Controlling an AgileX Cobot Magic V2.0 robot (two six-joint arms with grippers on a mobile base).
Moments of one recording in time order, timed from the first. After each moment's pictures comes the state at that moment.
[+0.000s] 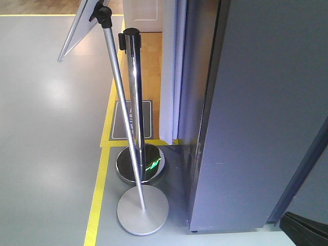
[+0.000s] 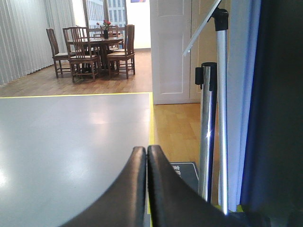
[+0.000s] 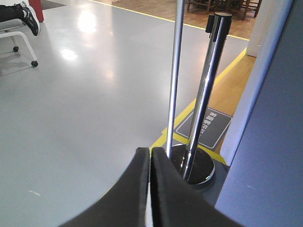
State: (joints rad) left arm 0.05 -0.01 0.02 0.26 0.08 -0.29; right arm -0.13 0.24 -0.31 1.03 0.84 -1.11
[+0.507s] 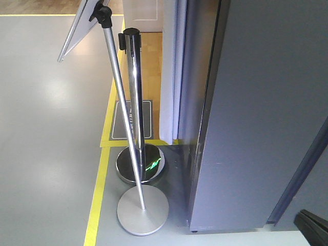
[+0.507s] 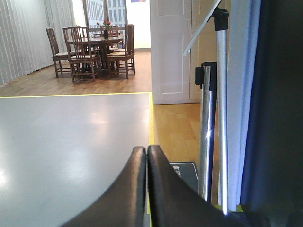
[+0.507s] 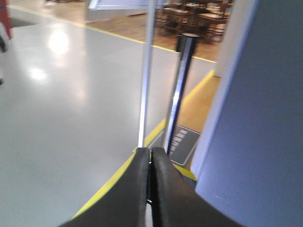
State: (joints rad) left arm 0.05 -0.01 0.02 0.26 0.08 -0.29; right arm 0.04 0.11 -0.20 0.90 0.54 -0.97
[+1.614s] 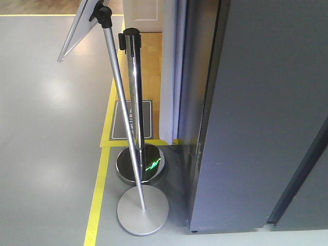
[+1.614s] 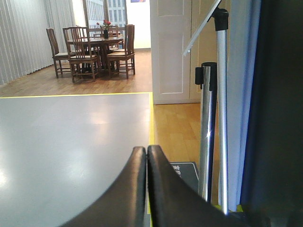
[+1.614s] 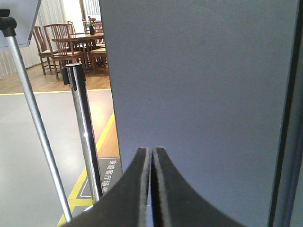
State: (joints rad) left arm 0.05 -0.01 0.02 0.26 0.08 -0.29; right arm 0.05 0.00 0.03 0.09 0.07 -0.01
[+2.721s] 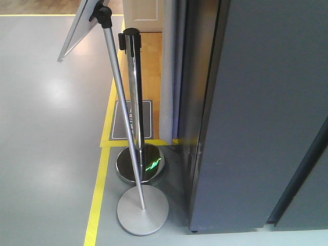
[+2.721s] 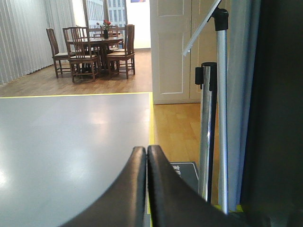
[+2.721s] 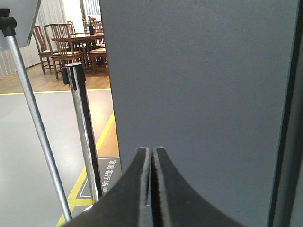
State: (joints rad) left arm 0.05 -0.01 0.02 0.26 0.08 -0.29; right arm 0.05 0.00 0.03 0.09 0.07 -0.01
